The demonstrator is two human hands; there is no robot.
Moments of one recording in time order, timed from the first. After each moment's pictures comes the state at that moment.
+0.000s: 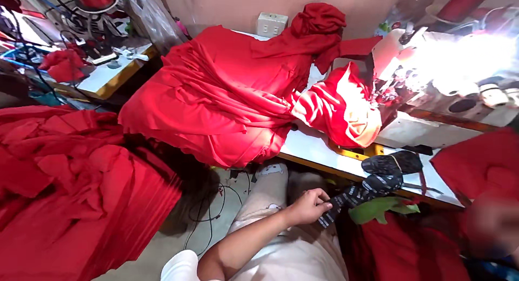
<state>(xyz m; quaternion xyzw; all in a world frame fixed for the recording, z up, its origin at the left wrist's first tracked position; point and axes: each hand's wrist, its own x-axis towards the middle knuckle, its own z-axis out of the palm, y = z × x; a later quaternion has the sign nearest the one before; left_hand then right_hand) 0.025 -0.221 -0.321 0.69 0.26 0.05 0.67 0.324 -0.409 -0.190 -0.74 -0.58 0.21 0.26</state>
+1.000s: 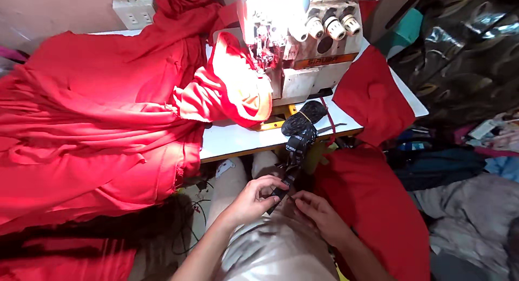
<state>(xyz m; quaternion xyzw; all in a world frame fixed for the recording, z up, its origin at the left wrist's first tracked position) 0.013 -0.213 -0.280 0.72 0.12 0.01 0.68 0.147 -0.406 -0.304 -0.57 -0.23 0.54 0.58</state>
